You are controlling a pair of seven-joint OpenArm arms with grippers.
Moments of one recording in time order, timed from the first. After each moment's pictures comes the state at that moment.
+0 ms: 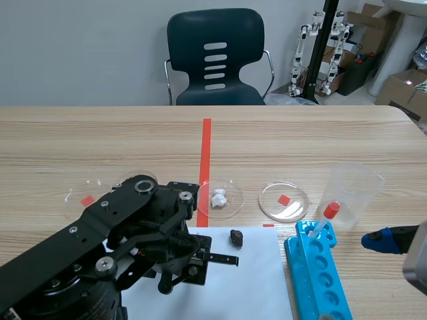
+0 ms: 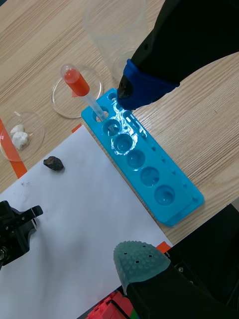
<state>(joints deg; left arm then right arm) -2.7 -4.9 36.3 81.4 -9.9 28.5 62.0 -59.0 23.3 14.9 122.2 -12.6 35.9 10.3</state>
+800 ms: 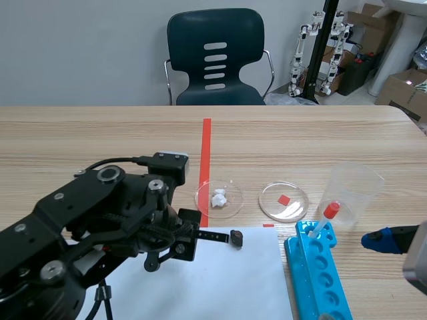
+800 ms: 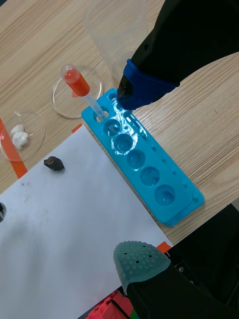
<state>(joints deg) -0.1 -10.8 36.3 93.6 -9.9 28.5 56.4 -59.0 23.3 14.9 122.2 -12.6 35.9 10.3</state>
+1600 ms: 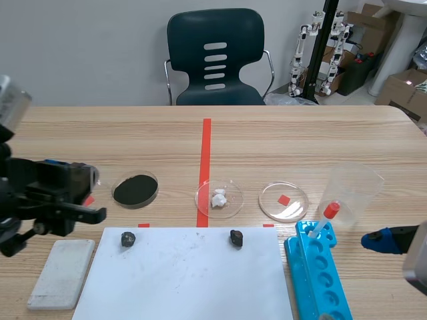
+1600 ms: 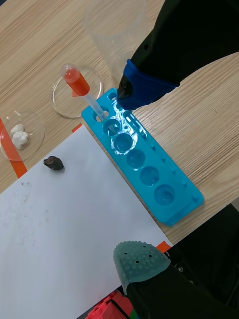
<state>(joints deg) 37.0 -23.1 0.8 126.6 -17.9 2.1 21.9 -59.0 23.4 14.9 122.2 -12.6 35.9 10.3</state>
